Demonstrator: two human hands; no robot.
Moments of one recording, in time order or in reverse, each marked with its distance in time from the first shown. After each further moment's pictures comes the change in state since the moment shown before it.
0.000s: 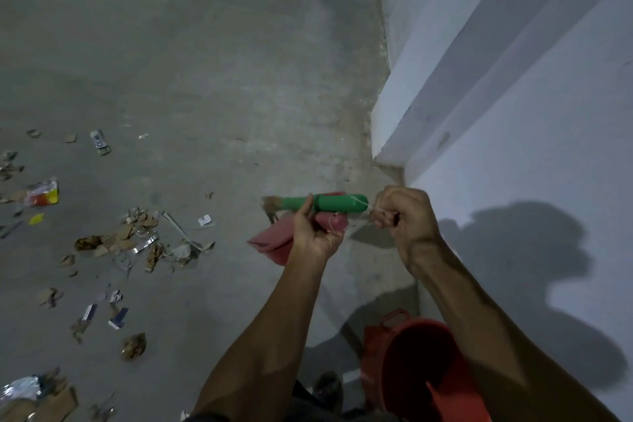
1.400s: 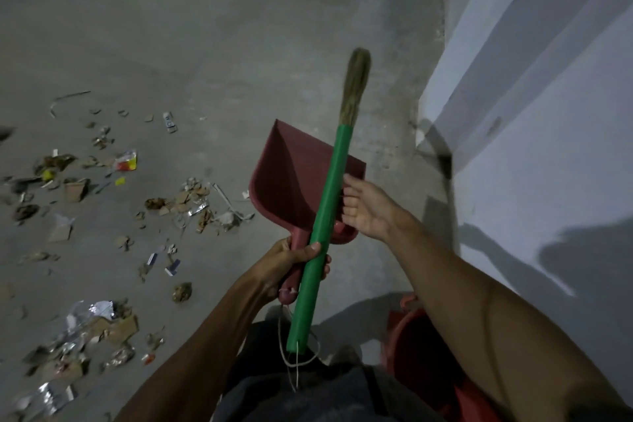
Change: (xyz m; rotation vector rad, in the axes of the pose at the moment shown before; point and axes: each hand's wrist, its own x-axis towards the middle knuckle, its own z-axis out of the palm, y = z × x) left_hand -0.116 -0.036 -0.116 0.989 -0.061 0.222; right_hand -0.003 0.085 -0.005 0.287 -0.231 0.816
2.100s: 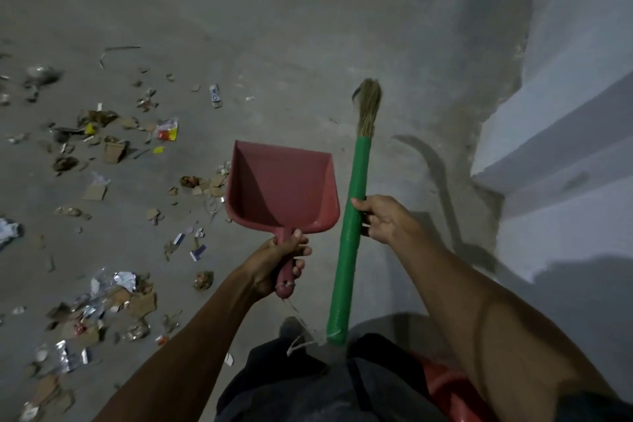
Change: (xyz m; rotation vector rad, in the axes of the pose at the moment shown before) left_hand 0.039 0.097 -0.153 -0.192 0.286 -0.030; right_hand 0.147 -0.034 0.132 -0.261 0.105 0.122
